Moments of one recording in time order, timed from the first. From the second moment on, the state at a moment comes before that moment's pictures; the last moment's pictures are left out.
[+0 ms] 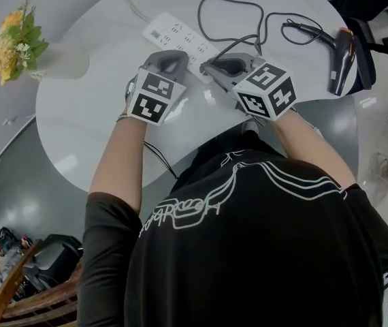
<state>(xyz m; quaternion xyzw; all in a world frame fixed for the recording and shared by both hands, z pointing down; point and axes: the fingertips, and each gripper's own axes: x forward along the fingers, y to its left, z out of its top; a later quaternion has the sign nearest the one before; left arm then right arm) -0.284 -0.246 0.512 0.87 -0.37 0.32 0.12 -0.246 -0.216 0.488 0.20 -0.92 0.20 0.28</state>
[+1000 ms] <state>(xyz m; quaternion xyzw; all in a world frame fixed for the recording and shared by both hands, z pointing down) -0.283 -0.246 0.512 0.87 -0.36 0.32 0.10 -0.252 -0.210 0.485 0.19 -0.92 0.11 0.33</state>
